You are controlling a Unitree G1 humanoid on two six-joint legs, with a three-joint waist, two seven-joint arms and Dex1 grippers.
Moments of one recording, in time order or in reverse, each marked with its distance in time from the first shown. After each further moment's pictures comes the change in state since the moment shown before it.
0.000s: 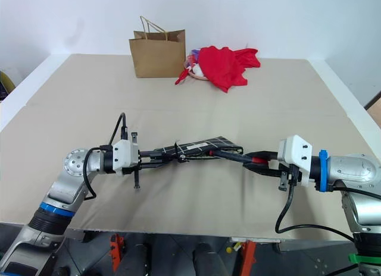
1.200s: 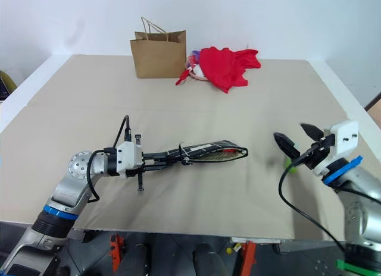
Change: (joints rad) left arm 0.013 -0.022 -0.009 -0.016 0.000 0.026 0.020; right arm 0.103 0.345 -0.314 -0.006 0.014 0.302 -0.757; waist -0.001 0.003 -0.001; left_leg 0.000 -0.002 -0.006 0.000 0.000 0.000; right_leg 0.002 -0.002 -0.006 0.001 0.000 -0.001
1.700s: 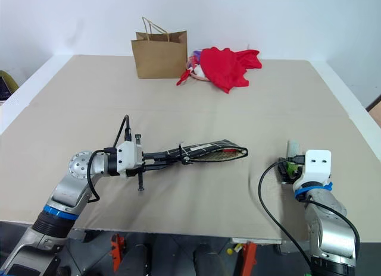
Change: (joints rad) left arm 0.000 -0.001 0.000 0.000 0.002 0.003 0.005; right arm 0.058 0.135 0.100 -0.062 -0.180 0.165 -0.332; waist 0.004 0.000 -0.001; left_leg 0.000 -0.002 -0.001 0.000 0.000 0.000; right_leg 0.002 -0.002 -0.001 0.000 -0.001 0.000
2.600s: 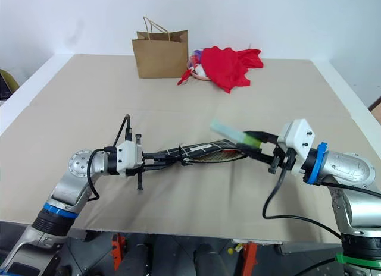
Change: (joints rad) left arm -0.016 0.004 -0.002 0.024 0.000 -0.010 -0.031; right arm -0.170 -0.428 0.158 -0.038 0.267 -0.369 1.030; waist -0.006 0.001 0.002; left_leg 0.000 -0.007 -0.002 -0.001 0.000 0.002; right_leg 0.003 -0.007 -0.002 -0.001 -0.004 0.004
